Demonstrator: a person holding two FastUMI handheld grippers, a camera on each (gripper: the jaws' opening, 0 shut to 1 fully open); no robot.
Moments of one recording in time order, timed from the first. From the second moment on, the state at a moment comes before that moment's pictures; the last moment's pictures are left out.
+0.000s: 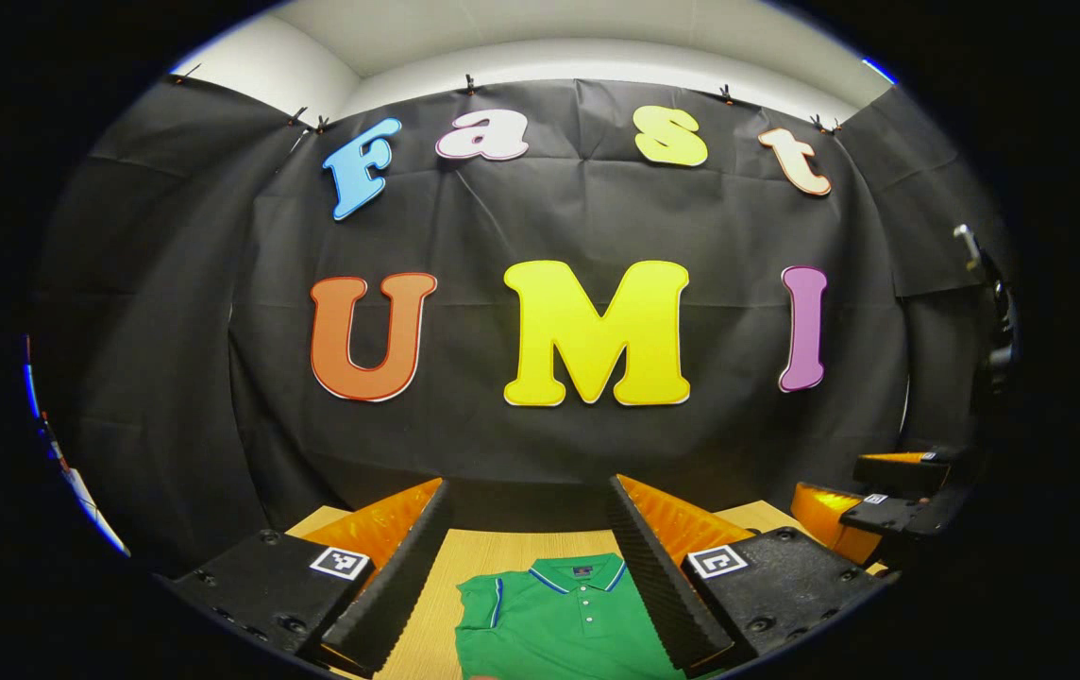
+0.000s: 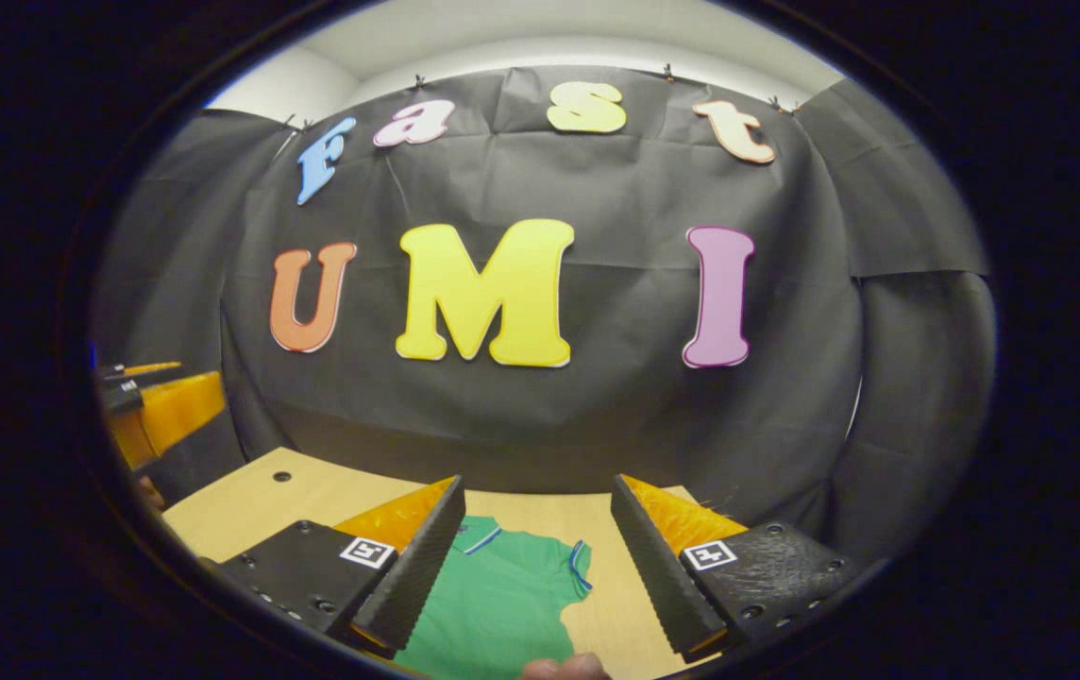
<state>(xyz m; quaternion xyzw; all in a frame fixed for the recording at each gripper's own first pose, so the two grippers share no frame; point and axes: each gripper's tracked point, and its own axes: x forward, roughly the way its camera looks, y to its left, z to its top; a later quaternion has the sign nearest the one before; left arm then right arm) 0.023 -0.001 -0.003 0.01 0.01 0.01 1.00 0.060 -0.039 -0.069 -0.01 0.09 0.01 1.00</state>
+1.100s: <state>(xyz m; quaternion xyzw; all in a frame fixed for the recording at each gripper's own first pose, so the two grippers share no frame) 0.070 -0.013 -0.036 0.02 0.05 0.06 1.00 0.226 -0.100 -0.364 -0.02 0.35 0.03 0.94</state>
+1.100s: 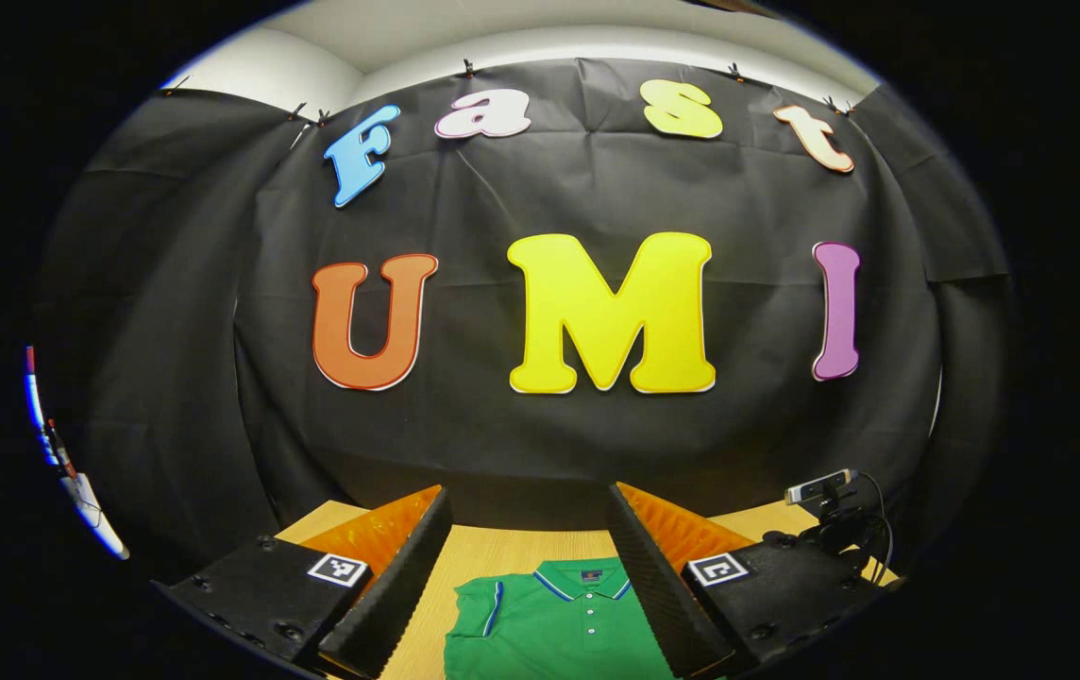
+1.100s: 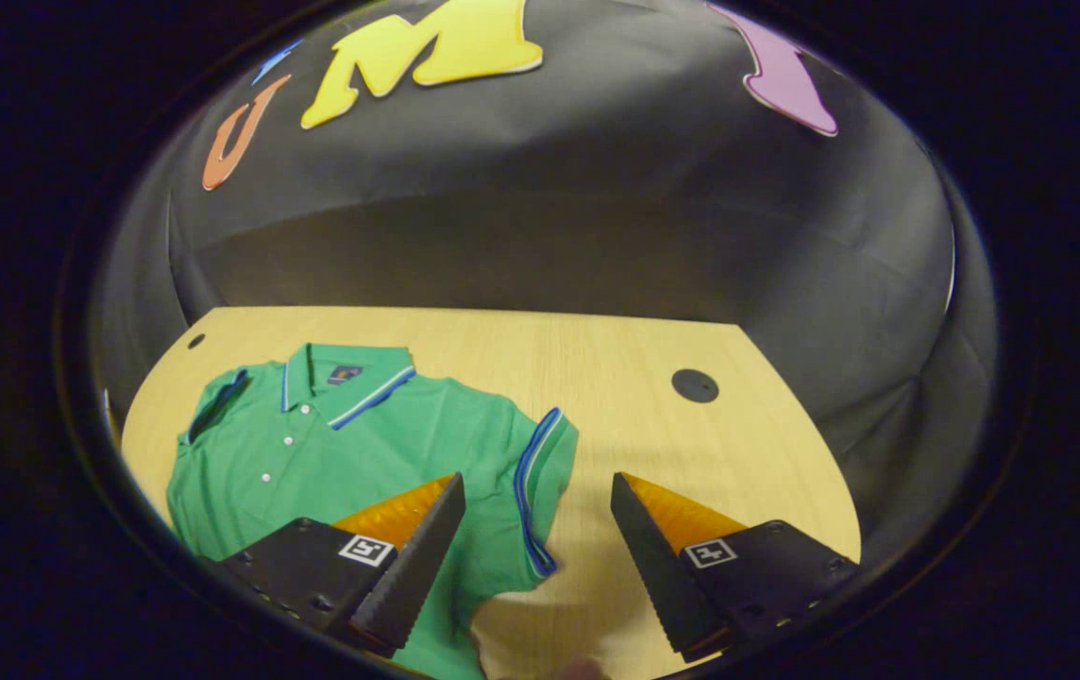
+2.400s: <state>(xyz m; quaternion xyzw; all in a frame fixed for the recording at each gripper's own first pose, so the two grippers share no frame) 0.058 0.007 -0.043 0.01 0.07 0.07 1.00 0.236 -0.006 -0.319 0.06 0.37 0.07 0.92</state>
